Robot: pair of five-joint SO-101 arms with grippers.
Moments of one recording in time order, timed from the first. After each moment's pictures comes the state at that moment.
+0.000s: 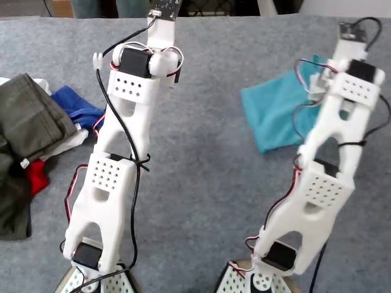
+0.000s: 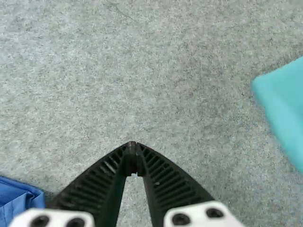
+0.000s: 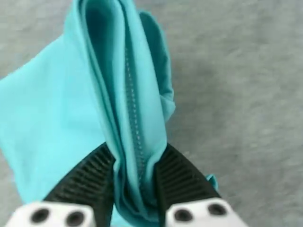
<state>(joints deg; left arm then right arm) 13.1 54.3 -92.5 100.4 2.7 26.7 40.6 -44.1 78.2 12.3</state>
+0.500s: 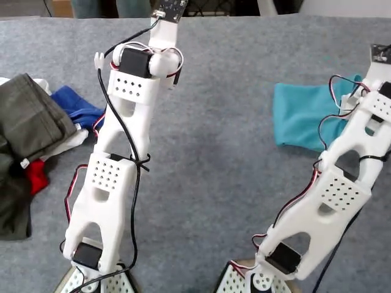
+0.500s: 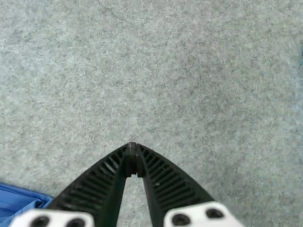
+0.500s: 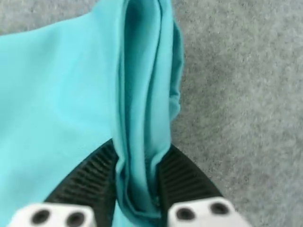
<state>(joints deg) 13.1 54.3 -92.4 100.7 -2.1 35.8 45.1 -44.0 73.4 20.4</state>
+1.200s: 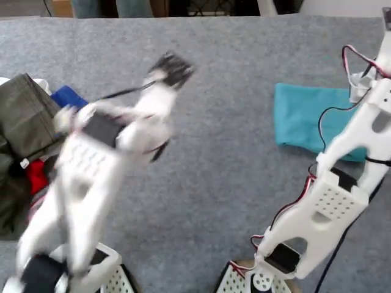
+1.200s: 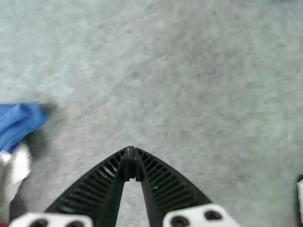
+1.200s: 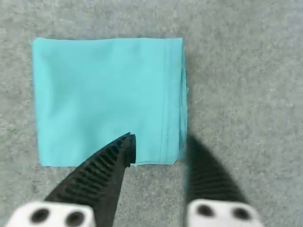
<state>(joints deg) 18.0 -31.8 12.0 88.9 -12.0 33.2 32.7 -65.4 100.6 22.7</state>
